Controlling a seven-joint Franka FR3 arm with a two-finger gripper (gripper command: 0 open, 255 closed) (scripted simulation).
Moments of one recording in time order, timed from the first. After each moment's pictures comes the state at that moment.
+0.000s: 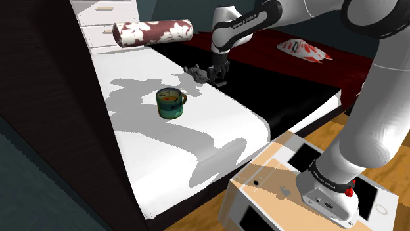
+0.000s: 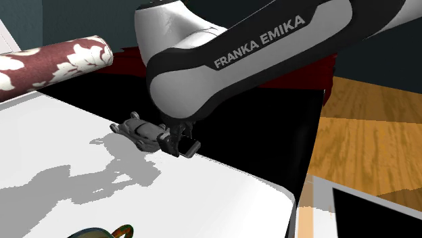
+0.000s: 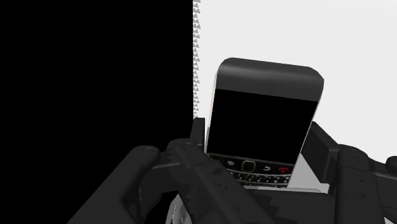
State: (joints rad) arm 0.01 0.24 0.00 -1.89 -0.07 2.15 0.05
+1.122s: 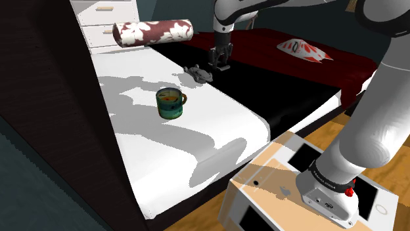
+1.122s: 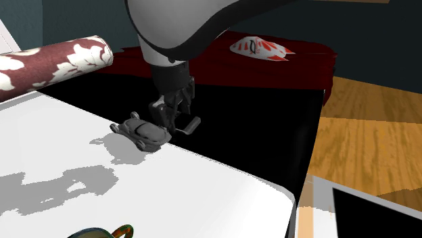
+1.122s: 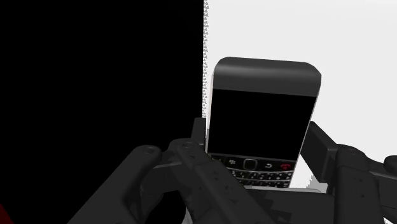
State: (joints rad) arm 0.01 0.16 0.00 -1.76 -0.06 1.95 0.03
